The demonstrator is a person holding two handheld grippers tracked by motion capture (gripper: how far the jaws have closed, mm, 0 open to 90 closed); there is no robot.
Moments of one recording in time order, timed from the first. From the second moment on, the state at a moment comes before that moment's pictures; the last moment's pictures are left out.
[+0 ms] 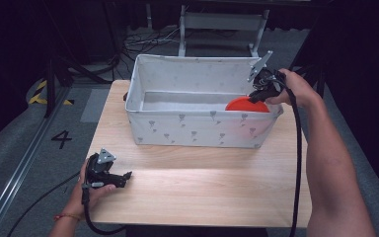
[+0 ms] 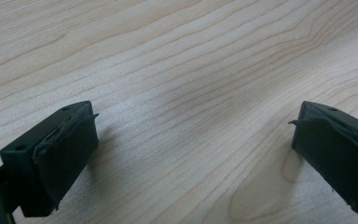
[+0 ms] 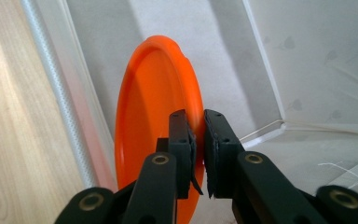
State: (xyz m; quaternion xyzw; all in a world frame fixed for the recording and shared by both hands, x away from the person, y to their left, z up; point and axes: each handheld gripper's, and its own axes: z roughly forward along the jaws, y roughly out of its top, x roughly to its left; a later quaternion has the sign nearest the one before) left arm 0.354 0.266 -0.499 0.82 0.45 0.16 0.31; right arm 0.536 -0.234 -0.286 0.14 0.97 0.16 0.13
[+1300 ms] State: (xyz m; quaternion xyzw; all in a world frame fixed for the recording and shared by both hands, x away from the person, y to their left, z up) left arm 0.354 0.266 -0.499 0.82 0.45 0.16 0.31; right arm 0.536 -0.232 -0.291 0.17 0.96 0.18 0.14
